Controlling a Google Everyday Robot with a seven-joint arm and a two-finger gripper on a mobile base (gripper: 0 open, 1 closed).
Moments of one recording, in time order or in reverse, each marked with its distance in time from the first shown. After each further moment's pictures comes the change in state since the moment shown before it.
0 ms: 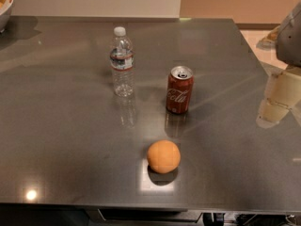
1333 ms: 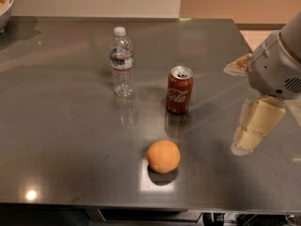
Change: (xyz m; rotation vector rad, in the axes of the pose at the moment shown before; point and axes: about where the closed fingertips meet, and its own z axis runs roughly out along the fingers) arm -0.042 0.053 0.031 -0.125 -0.166 -0.092
